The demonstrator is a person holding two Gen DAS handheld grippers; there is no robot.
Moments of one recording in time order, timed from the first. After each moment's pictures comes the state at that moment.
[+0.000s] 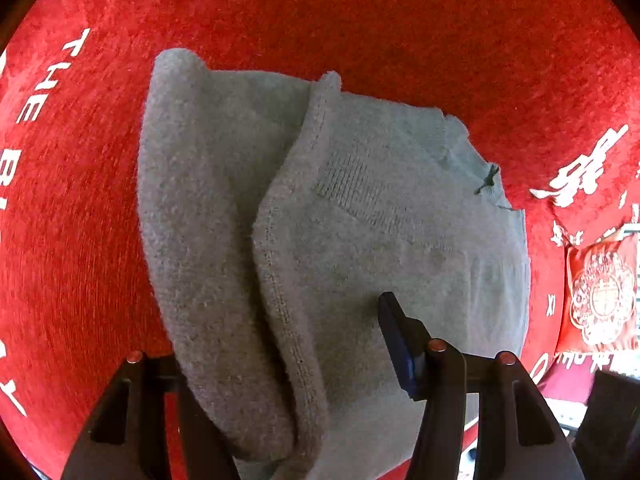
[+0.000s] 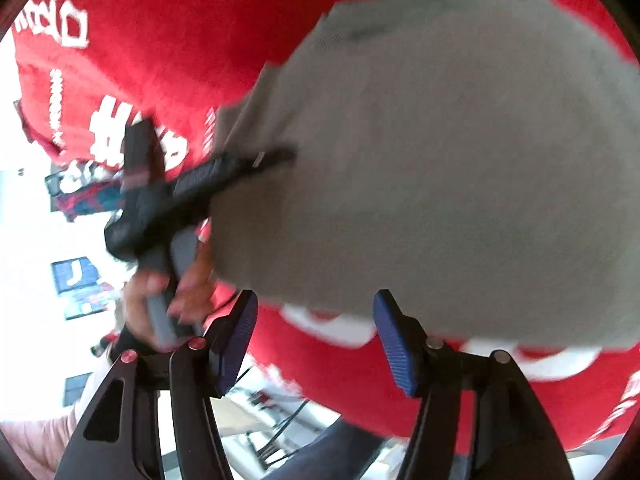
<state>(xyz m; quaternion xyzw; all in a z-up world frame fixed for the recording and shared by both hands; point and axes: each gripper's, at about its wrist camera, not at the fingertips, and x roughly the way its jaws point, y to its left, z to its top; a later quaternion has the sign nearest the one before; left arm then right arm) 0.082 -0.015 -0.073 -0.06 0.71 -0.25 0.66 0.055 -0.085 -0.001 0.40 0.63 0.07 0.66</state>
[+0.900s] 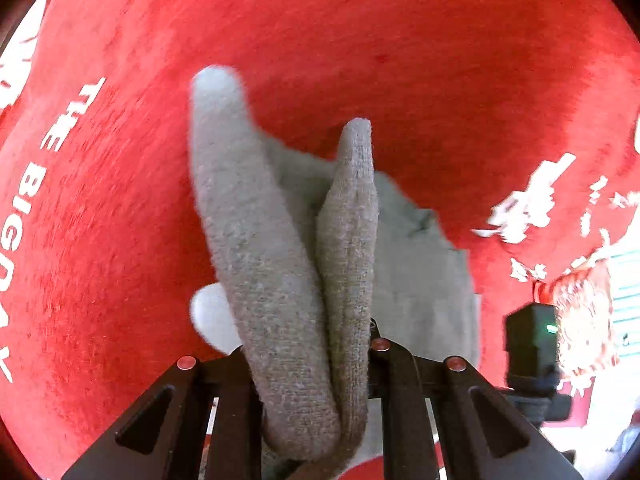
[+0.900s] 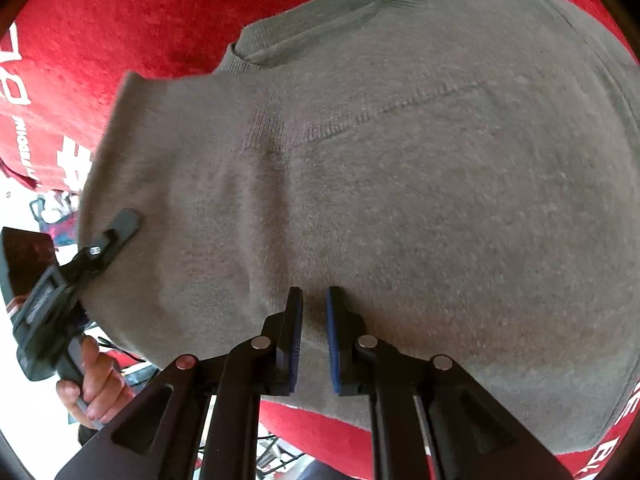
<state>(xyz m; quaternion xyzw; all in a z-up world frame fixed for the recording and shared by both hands) 0.065 -0.008 0.000 -0.12 0.63 -0.28 0.71 0.052 -0.182 -0.071 0.42 0.64 0.06 0.64</state>
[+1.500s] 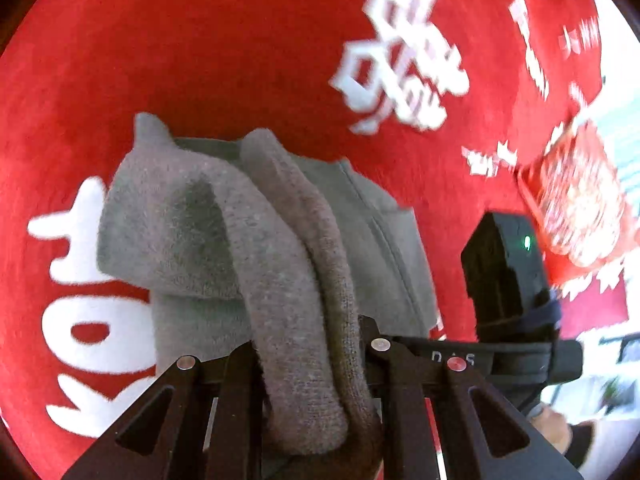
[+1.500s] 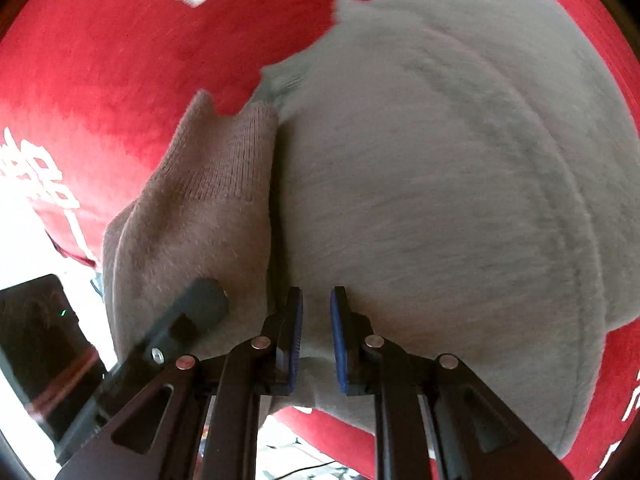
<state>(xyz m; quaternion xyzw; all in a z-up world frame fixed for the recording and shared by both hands) -0.032 -0.186 0.009 0.06 0.62 -0.39 0.68 -0.045 -0.318 -0.092 0.57 0.53 0.03 0.63</state>
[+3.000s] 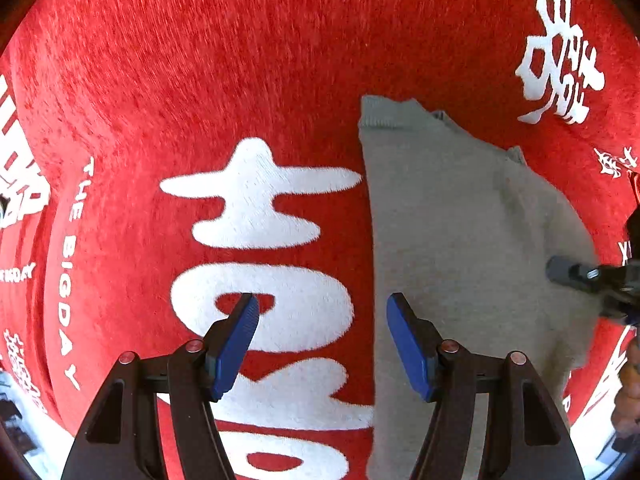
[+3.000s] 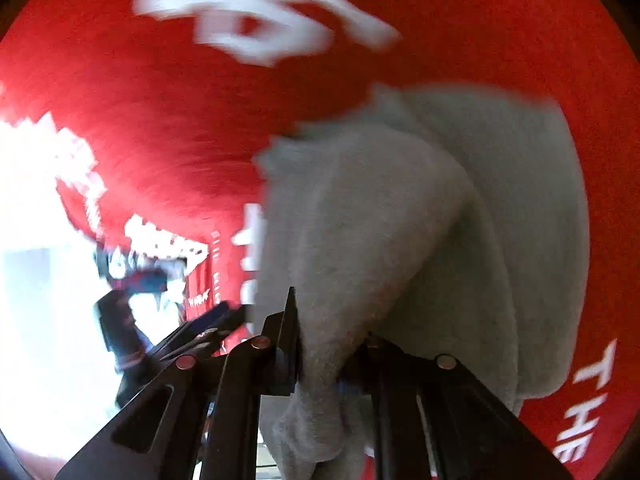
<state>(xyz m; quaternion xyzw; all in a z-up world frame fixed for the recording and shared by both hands) 0.003 -0.114 -0.008 0.15 0.63 -0.20 0.73 -0.142 -0.431 -0.062 0.49 0.50 0.09 0.70</state>
